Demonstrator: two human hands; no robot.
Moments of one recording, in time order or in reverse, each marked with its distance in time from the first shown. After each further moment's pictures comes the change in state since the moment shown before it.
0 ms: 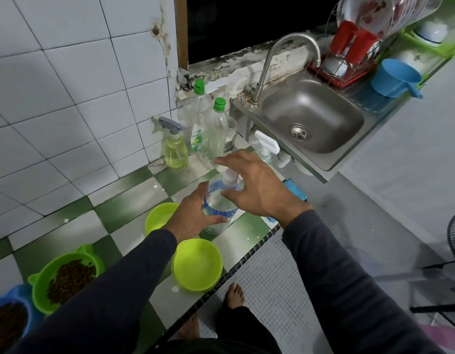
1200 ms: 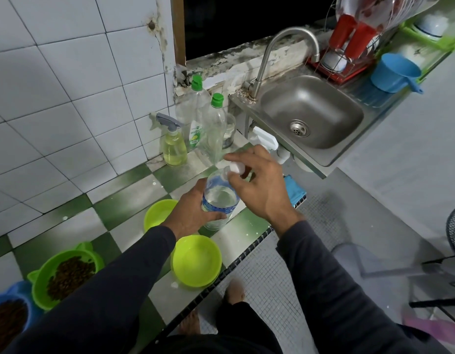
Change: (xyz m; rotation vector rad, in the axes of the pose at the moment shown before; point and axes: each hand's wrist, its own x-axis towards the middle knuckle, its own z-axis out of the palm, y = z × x) left_hand 0.002 -0.001 0.003 0.007 0.018 -0.004; right_hand -0.013 0.005 0.017 0.212 0.408 0.090
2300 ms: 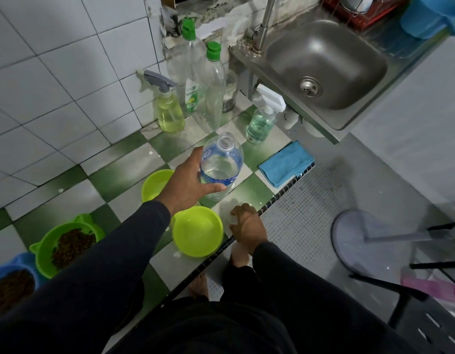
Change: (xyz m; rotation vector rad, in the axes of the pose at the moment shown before) left_hand 0.000 -0.008 0.000 -0.005 -0.001 0.045; right_hand -0.149 0.145 0.115 -0.302 -0.605 0.480
